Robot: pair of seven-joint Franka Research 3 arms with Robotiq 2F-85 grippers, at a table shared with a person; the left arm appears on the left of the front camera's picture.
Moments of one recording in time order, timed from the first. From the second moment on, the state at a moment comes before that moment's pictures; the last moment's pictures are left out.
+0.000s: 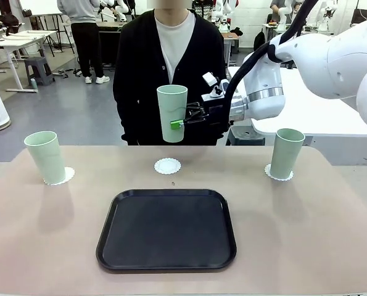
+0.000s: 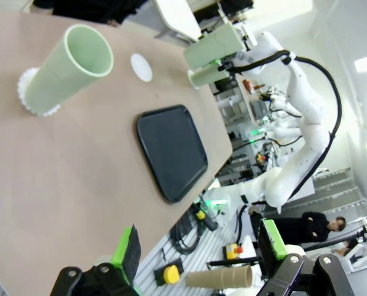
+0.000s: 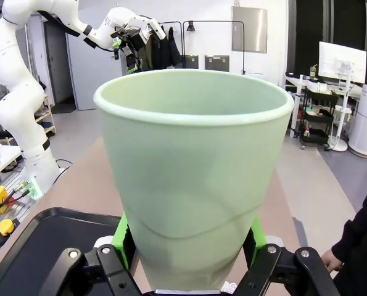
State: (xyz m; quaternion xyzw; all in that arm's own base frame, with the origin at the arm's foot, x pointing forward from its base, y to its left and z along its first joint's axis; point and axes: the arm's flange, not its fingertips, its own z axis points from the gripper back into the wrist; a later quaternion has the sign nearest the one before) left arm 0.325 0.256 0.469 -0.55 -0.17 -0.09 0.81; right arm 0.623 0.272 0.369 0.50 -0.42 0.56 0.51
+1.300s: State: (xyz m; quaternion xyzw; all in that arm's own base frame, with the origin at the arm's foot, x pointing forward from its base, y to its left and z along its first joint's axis) left arm 0.325 0.256 0.469 -0.55 -0.17 -0.09 0.81; right arm 0.654 0.292 0.281 0.51 -0.40 0.61 0.45
